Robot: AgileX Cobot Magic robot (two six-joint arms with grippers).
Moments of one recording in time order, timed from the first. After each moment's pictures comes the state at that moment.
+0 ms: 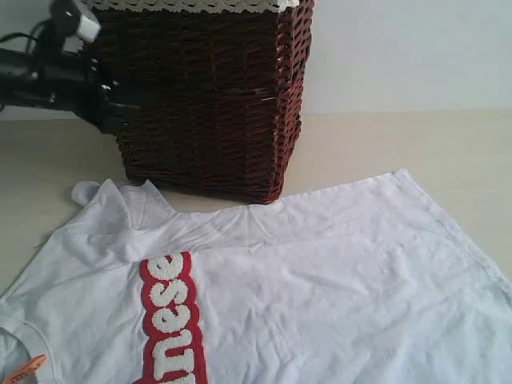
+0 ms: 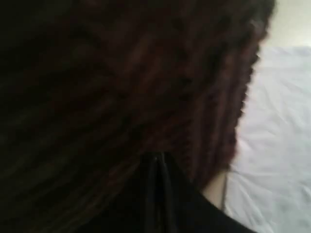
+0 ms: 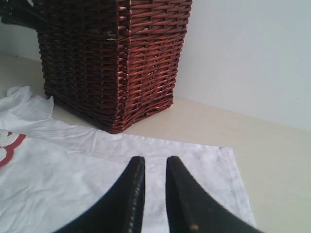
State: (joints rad) left arm -0.05 1.87 -1.27 -1.47 0.79 1.99; right arm 0.15 0.01 0.00 0.81 0.33 -0.91
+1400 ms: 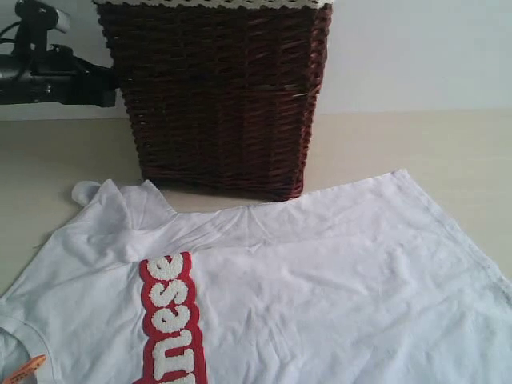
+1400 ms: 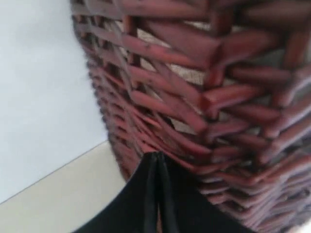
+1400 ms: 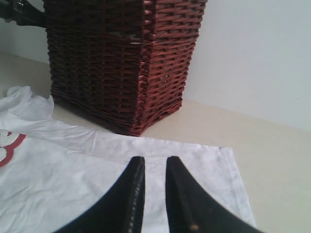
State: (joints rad) left arm -0.02 2.03 -1.37 -1.74 0.63 2.09; right arm 0.15 0.01 0.00 0.81 0.33 -0.91
